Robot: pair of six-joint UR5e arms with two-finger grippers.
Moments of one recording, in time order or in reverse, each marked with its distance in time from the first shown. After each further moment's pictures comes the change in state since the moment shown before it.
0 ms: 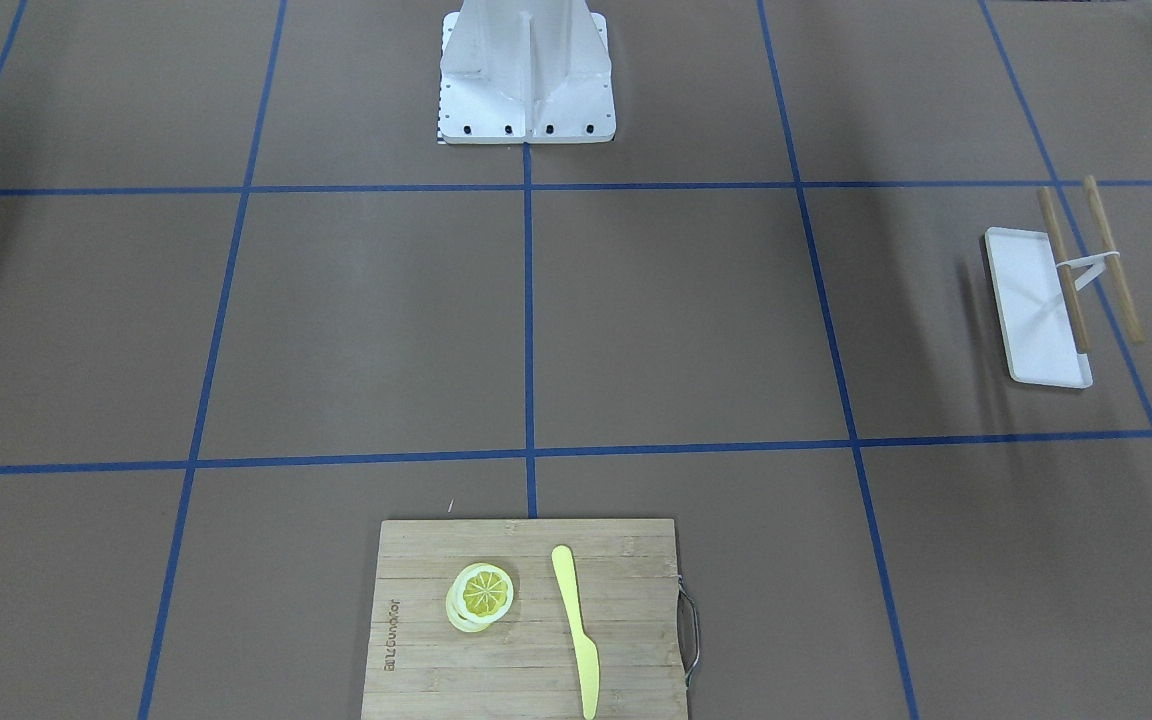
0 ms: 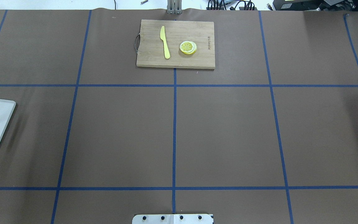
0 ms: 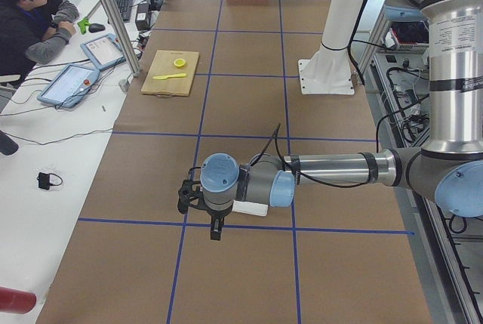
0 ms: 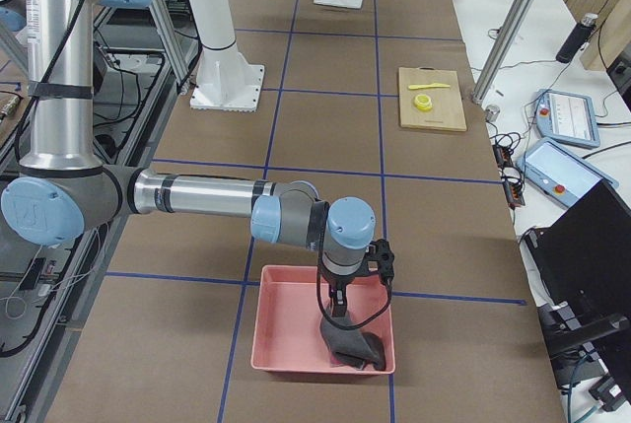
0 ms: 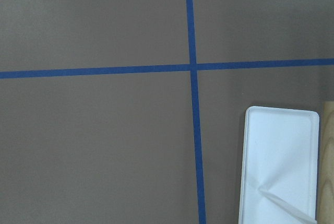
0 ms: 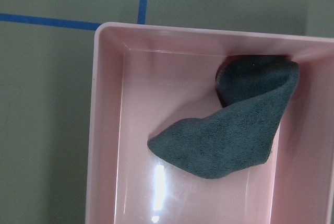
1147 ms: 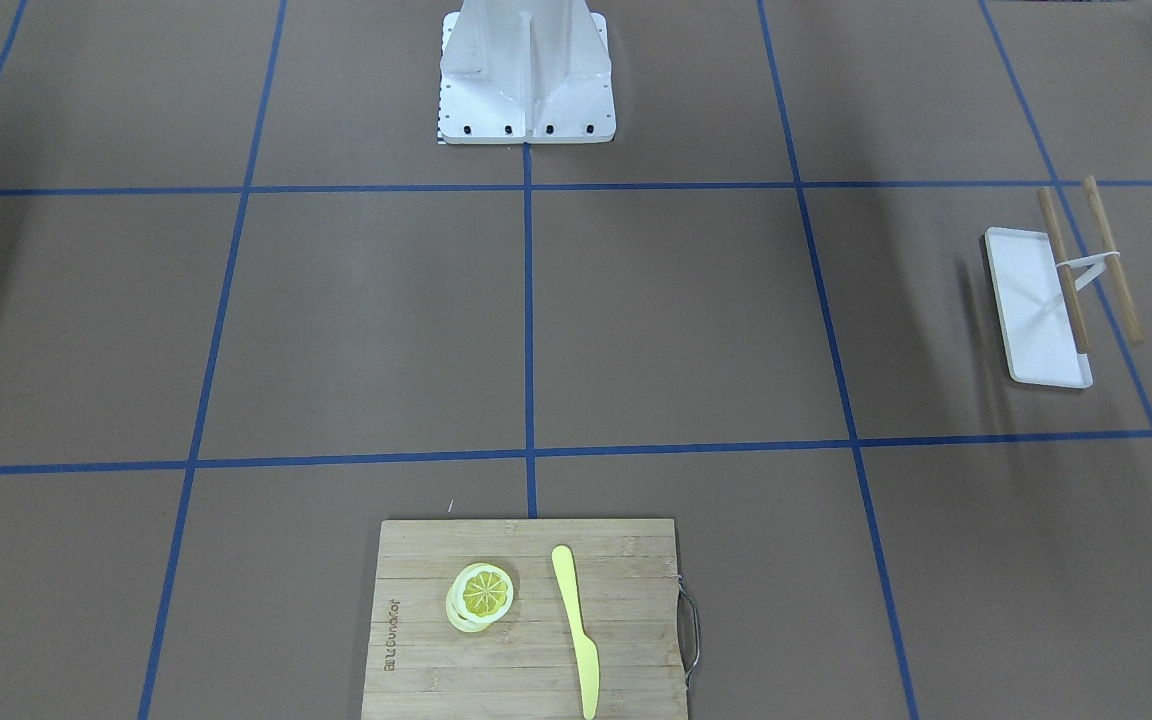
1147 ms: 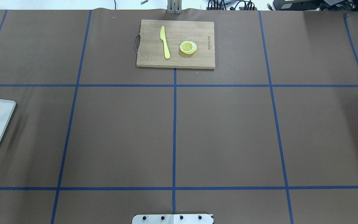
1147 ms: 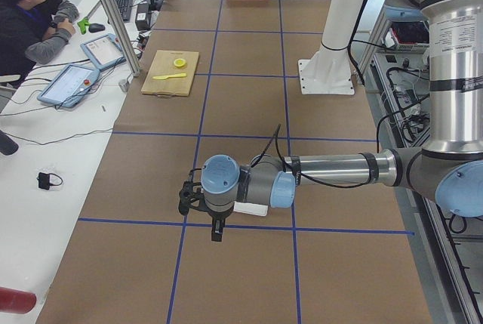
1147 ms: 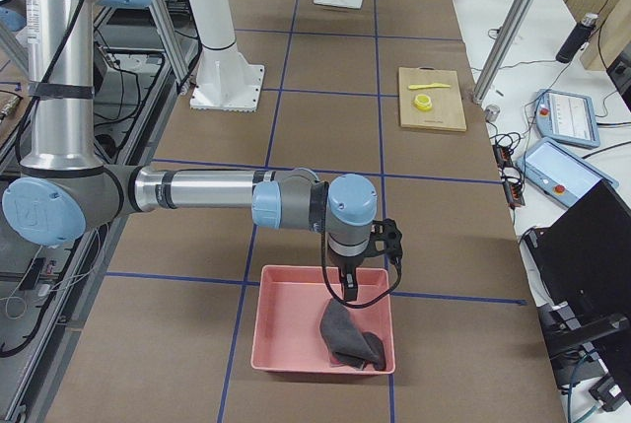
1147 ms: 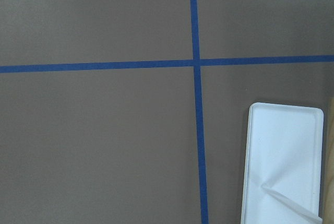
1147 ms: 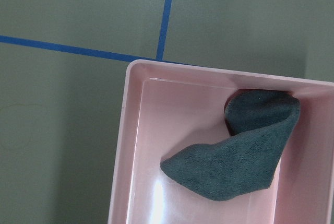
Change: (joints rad) left arm 0.001 0.004 0.003 0.002 0.001 0.001; right arm 0.005 0.001 0.053 0.038 0.005 0.007
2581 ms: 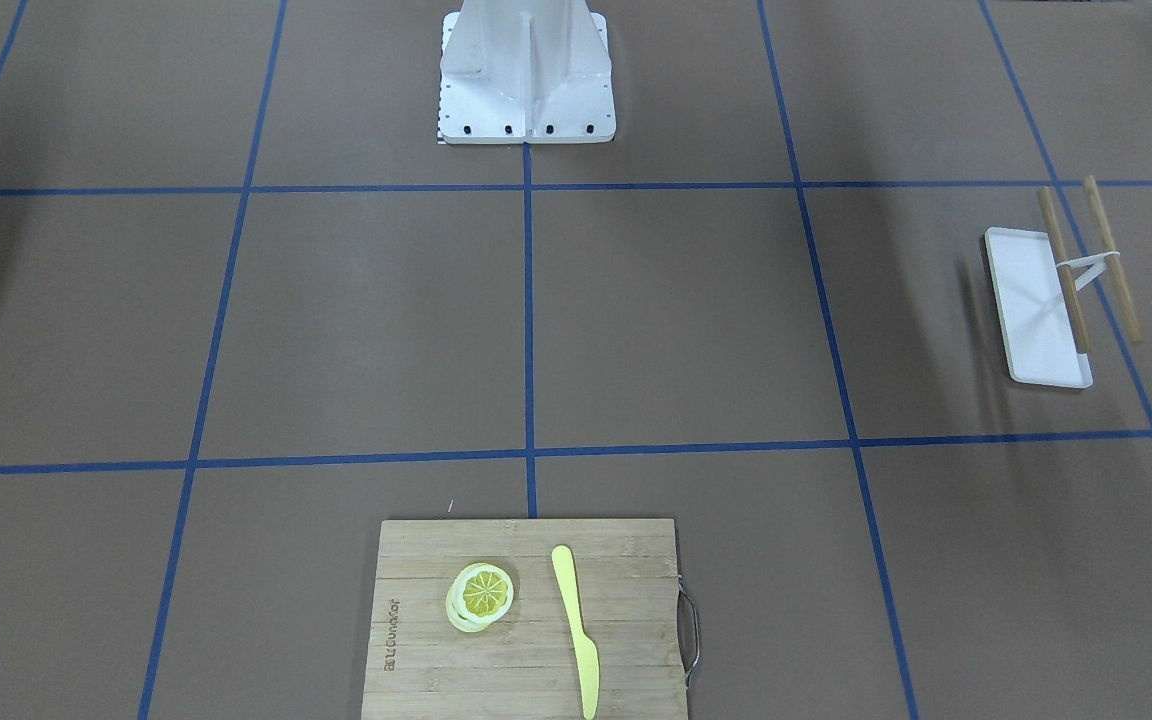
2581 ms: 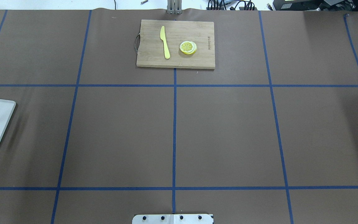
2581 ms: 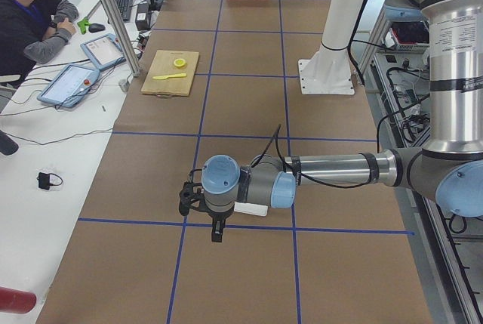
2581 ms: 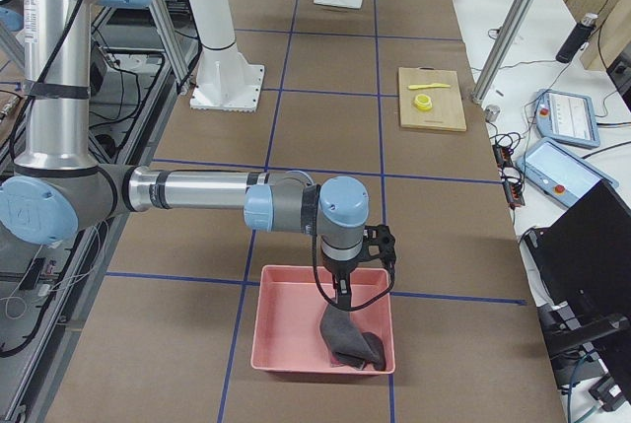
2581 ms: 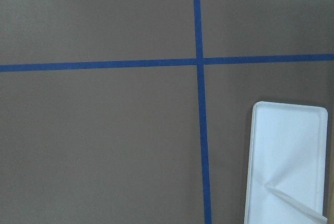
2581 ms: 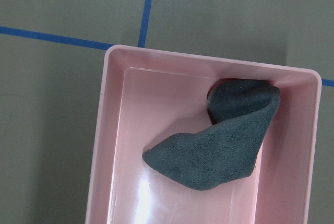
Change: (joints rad) left arm 0.000 0.002 0.001 -0.001 0.008 0.000; right arm 0.001 -0.023 0.010 0.012 -0.042 0.004
